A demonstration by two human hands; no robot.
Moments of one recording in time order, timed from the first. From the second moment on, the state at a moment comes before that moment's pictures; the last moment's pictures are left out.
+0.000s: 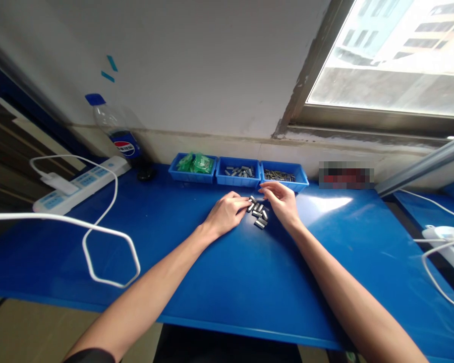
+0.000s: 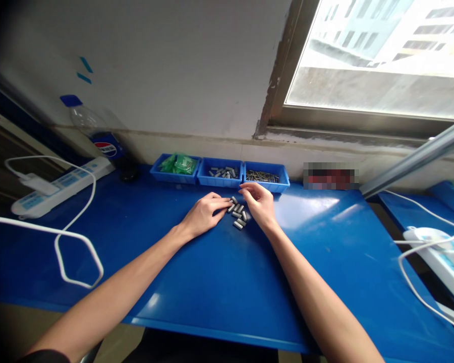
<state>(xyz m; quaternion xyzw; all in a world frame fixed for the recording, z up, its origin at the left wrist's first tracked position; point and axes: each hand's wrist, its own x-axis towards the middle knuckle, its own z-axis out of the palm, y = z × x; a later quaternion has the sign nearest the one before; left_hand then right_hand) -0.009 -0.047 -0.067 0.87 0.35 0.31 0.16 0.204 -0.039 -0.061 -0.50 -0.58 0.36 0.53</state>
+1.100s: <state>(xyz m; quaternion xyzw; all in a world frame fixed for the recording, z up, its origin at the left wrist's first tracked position) -0.001 -0.044 -0.064 0.60 0.38 0.53 0.47 0.191 -0.052 -0.041 -0.43 -0.60 0.51 0.45</state>
